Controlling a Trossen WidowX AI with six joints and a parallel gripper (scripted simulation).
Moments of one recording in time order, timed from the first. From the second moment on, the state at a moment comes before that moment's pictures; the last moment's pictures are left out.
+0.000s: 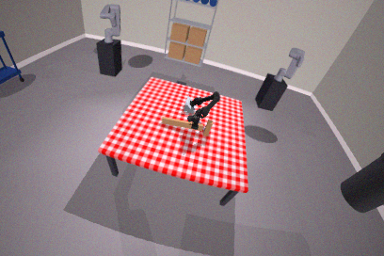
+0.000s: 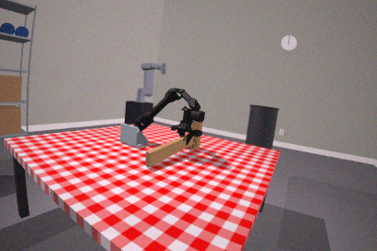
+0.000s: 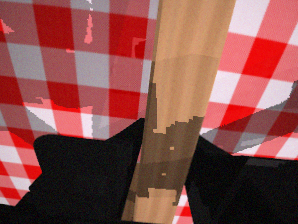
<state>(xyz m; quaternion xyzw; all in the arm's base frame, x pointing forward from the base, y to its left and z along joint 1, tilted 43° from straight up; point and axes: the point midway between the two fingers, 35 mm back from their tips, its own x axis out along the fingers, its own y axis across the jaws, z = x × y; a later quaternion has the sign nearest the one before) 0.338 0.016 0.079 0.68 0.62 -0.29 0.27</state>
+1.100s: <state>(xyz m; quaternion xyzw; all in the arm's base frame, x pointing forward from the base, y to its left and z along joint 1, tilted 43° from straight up) 0.342 0.019 0.082 0.68 0.62 -0.29 0.28</state>
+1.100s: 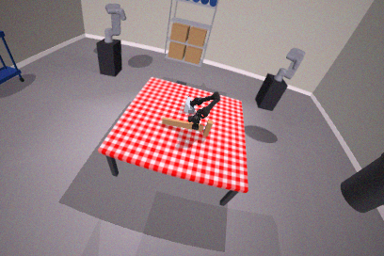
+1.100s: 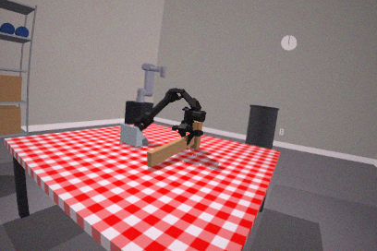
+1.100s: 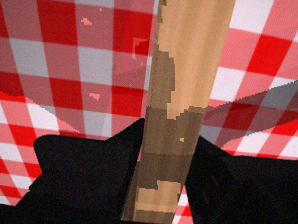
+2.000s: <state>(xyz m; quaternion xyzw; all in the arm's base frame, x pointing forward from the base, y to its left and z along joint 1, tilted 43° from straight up) 0.345 0.021 0.084 0.68 0.62 -0.29 0.28</state>
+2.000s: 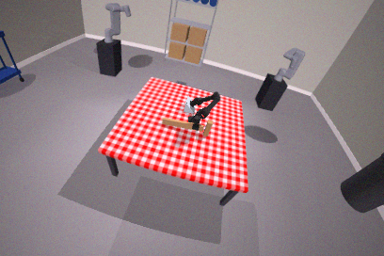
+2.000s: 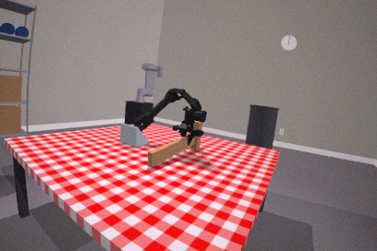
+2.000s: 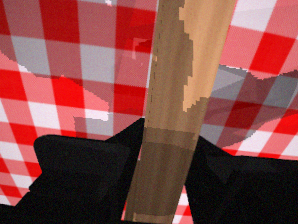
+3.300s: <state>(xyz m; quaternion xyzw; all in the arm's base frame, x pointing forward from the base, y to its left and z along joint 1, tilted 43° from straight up) 0.345 0.024 0.086 0.68 0.62 -0.29 0.28</state>
